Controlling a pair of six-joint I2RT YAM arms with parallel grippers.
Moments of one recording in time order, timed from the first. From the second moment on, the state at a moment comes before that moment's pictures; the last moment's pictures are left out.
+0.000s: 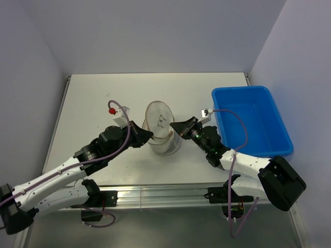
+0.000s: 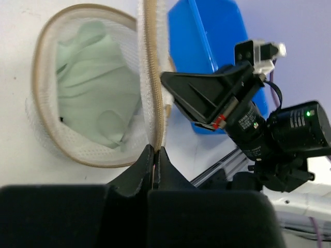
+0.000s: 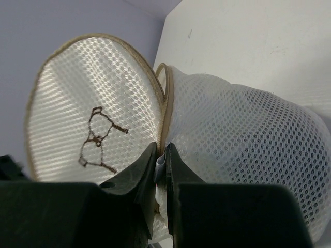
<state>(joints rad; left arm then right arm) -0.85 0.81 0.64 -0.10 -0.14 -0.91 0.66 1.17 0.35 0.75 0.03 1.06</state>
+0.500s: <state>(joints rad) -1.10 0.77 0.72 -0.36 -0.56 -0.95 0.66 1.17 0.36 0.67 0.06 1.03</state>
